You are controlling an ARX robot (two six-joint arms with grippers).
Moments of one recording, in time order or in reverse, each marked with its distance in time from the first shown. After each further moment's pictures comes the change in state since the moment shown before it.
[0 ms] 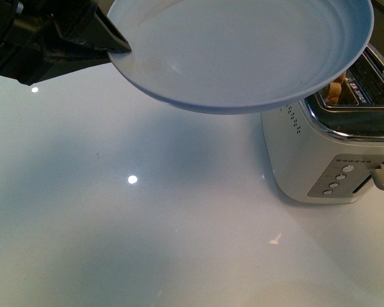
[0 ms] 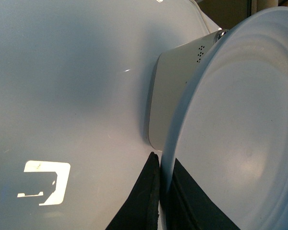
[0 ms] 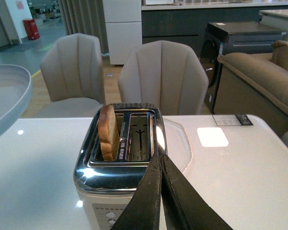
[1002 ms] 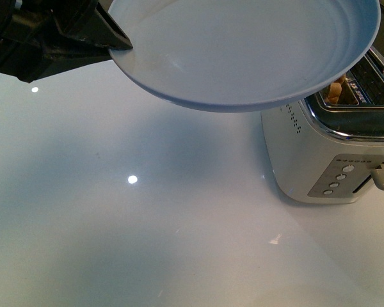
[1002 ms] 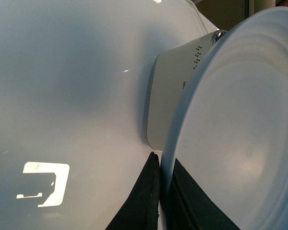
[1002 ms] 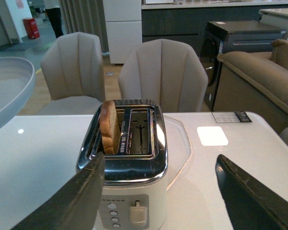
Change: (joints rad) left arm -0.003 -0.008 0.000 0.000 0.000 0.002; right arm 0.000 -0.177 0.000 -0.183 0.000 -0.001
